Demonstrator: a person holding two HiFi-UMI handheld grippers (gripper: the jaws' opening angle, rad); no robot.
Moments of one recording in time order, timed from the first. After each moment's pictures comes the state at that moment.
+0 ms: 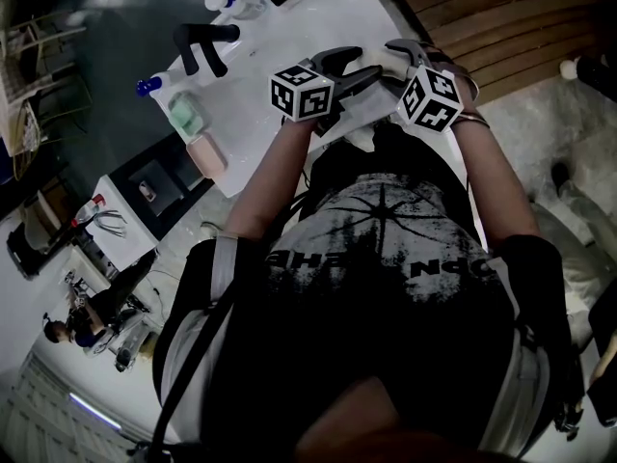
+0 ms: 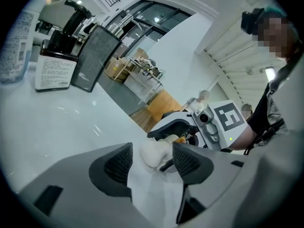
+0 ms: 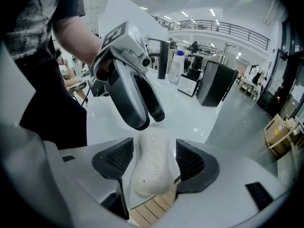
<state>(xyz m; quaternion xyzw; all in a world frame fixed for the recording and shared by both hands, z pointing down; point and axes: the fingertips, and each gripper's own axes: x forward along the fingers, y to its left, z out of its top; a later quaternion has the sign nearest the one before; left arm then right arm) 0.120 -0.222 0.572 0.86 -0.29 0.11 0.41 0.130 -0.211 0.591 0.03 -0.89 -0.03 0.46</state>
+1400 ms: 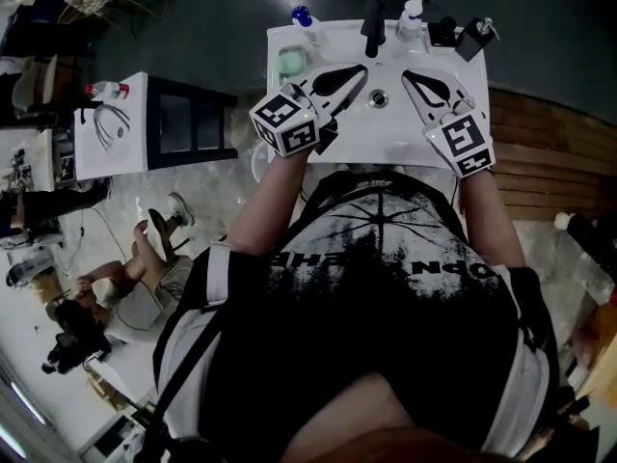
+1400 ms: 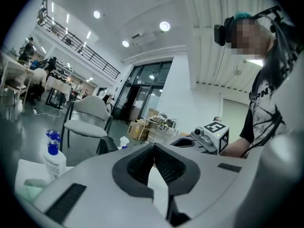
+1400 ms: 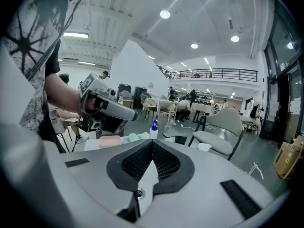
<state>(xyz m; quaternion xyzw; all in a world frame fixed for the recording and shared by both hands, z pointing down) -0.120 -0.105 0.368 0.82 -0.54 -0.05 0.17 -0.068 -0.139 0.387 0.03 -0.98 -0.07 0.20</state>
